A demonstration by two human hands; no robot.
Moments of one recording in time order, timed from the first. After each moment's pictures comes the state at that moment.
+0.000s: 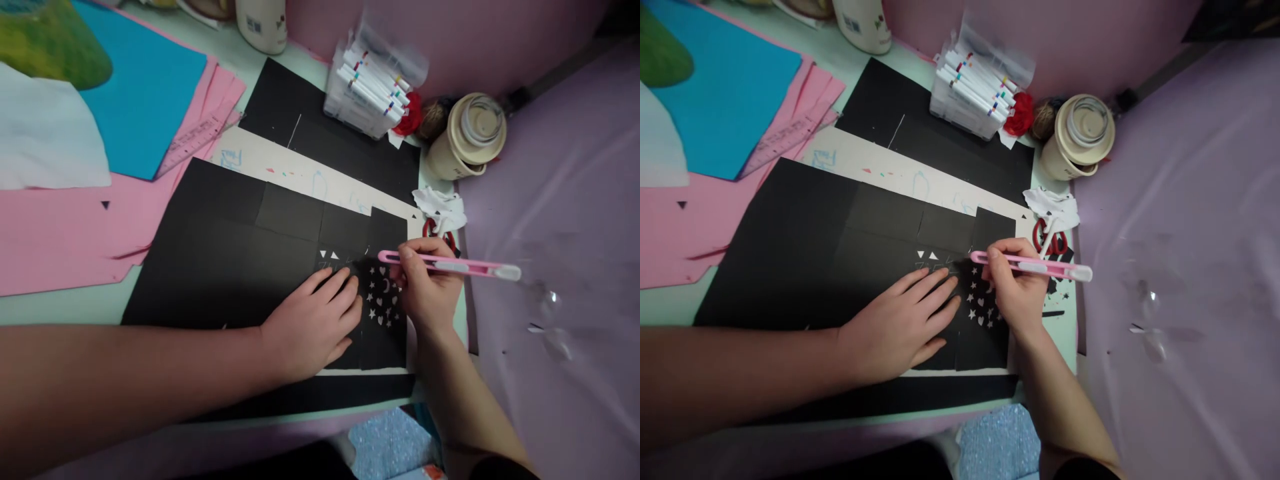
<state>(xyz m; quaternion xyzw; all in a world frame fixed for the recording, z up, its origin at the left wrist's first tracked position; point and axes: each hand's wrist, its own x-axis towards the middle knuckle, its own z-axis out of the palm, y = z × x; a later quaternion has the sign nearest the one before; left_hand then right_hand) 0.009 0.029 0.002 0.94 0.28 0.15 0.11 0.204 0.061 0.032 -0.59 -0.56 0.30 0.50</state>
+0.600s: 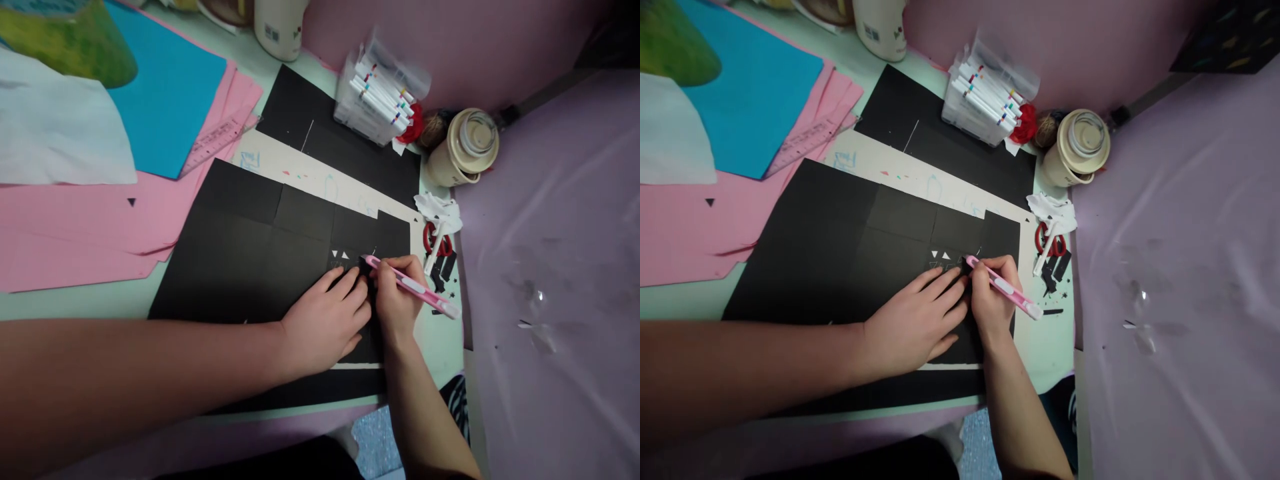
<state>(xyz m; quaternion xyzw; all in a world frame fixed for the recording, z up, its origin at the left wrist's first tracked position) 0.008 0.028 0.005 0.94 0.28 0.16 0.11 0.162 0.040 0.006 -0.70 -0.52 0.15 0.46</state>
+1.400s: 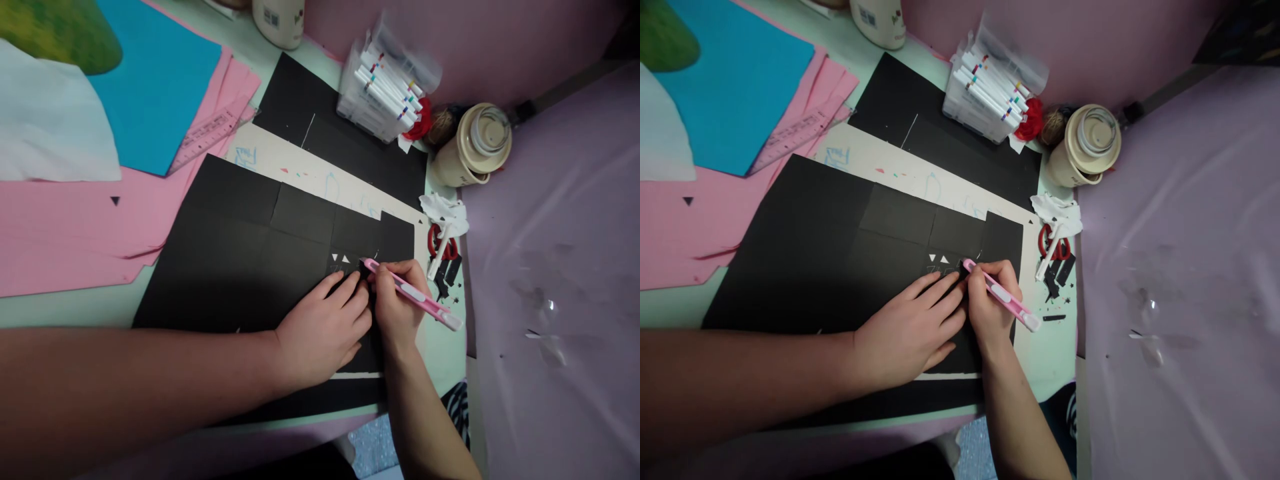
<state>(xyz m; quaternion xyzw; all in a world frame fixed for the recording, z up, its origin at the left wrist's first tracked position) 0.009 0.030 0.006 0.94 0.28 0.16 0.12 0.163 0.040 0.006 -0.70 -0.54 0.15 0.44</state>
